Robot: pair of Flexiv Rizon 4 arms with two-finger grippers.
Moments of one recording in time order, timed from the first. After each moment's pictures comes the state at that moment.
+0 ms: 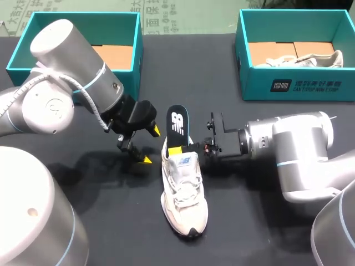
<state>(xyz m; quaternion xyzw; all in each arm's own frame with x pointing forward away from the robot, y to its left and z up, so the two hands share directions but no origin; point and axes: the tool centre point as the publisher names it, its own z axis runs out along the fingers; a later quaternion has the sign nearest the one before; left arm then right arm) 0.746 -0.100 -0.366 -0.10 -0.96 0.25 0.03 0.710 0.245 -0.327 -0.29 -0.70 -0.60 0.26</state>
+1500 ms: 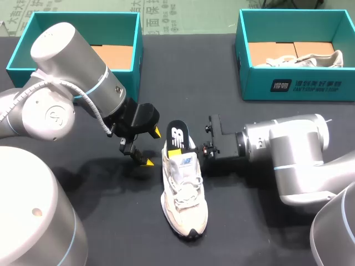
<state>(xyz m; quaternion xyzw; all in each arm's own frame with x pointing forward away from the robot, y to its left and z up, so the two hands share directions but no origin) 0.736 -0.104 -0.361 -0.09 -0.97 0.24 0.01 0.711 0.247 -0.346 -0.32 -0.69 -0.58 0.29</state>
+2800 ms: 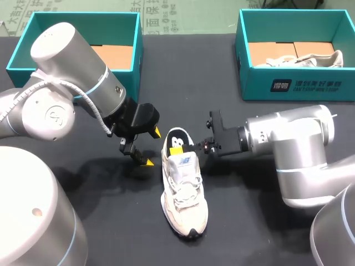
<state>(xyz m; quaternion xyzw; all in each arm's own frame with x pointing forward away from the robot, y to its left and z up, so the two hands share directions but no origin) 0.736 -0.104 -0.361 -0.09 -0.97 0.24 0.01 0.710 0.242 -0.339 -0.34 -0.70 -0.56 0.28</state>
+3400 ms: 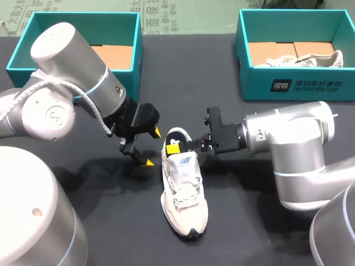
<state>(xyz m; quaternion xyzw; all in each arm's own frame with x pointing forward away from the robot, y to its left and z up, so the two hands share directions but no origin) 0.736 -0.104 -0.361 -0.09 -0.97 0.24 0.01 0.716 0.246 -0.323 -0.32 -0.72 -0.56 0.25</state>
